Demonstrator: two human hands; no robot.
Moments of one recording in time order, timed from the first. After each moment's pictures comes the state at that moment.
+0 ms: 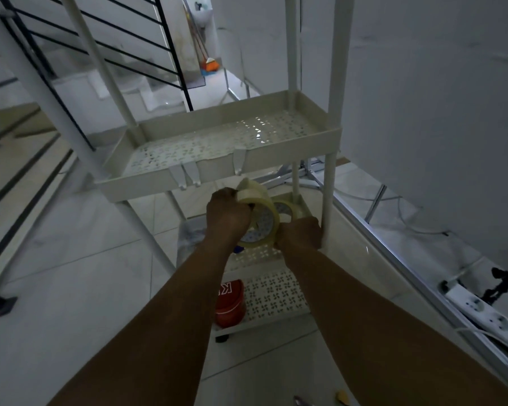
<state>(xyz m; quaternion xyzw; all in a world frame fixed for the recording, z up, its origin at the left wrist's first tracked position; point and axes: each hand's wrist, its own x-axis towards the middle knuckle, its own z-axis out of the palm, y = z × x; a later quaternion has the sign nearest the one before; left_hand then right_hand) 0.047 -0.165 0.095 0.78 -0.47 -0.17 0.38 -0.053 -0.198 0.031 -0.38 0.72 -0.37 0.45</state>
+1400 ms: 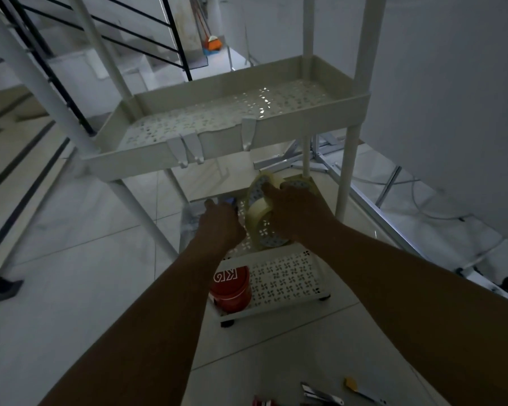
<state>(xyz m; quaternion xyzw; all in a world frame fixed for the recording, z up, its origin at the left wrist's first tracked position) 0.086 -0.161 0.039 0.81 -0.59 -0.06 0.01 -0.067 -0.193 0.052 -0.88 0.47 -0.11 0.04</state>
